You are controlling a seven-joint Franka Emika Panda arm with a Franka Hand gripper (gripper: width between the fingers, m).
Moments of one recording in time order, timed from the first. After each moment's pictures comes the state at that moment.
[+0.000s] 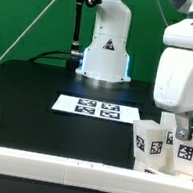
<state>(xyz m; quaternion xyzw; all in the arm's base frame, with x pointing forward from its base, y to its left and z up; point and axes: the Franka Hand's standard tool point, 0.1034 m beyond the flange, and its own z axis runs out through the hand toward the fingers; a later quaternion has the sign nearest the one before) 0.639 0.104 0.085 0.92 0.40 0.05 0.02</state>
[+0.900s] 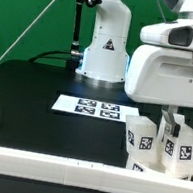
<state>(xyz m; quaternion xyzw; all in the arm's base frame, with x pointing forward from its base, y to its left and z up) 0.639 0.093 0.083 0.99 0.10 0.06 0.00</state>
